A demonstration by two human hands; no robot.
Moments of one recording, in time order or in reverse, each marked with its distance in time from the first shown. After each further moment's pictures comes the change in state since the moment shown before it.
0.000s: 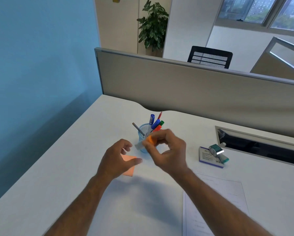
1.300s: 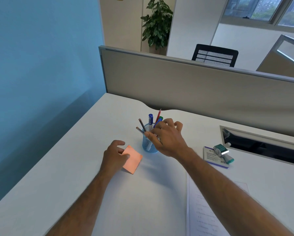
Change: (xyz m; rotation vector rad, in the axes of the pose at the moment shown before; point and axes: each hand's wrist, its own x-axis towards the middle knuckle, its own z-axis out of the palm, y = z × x) left_hand 0.013 -0.025 0.005 -0.112 0.002 -0.432; right_hand 0.038 0.059 0.015 -0.798 -0.545 0.017
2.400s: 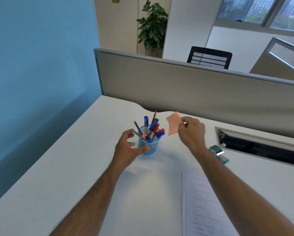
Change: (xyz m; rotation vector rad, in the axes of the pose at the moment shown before) left_hand -0.002 0.053 0.025 -0.319 -0.119 0.084; right_hand -0.004 0.051 -0.039 0.407 0.259 0.641
